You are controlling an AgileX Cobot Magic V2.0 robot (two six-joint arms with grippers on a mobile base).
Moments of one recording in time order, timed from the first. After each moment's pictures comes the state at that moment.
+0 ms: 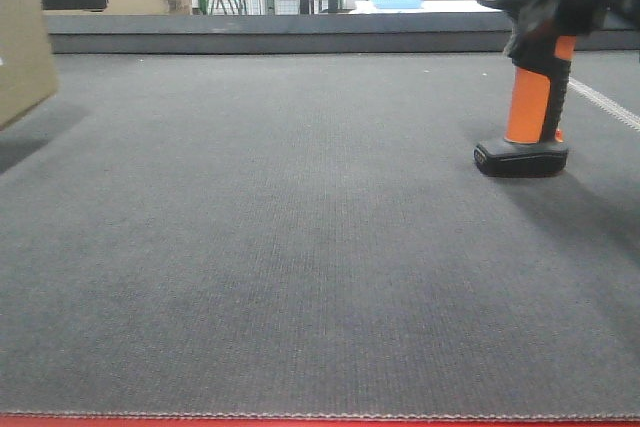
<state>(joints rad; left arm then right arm) 0.10 1.78 -1.74 0.09 1.23 0.13 0.37 1.16 -0.49 0.42 -0.31 -0.10</state>
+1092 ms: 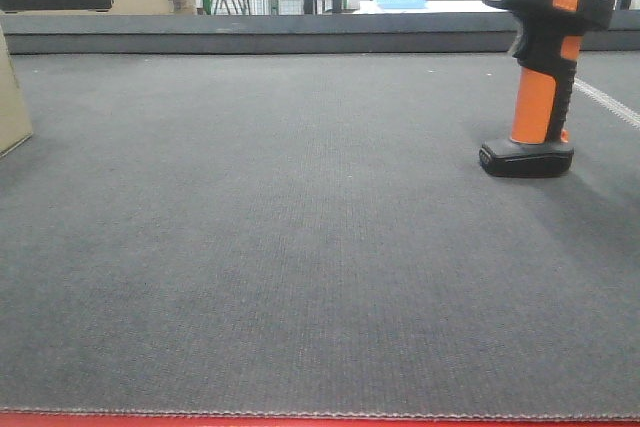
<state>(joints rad) 0.16 1.70 -1.65 0.09 1.22 0.13 0.18 0.87 -0.59 0.39 0.00 -0.26</state>
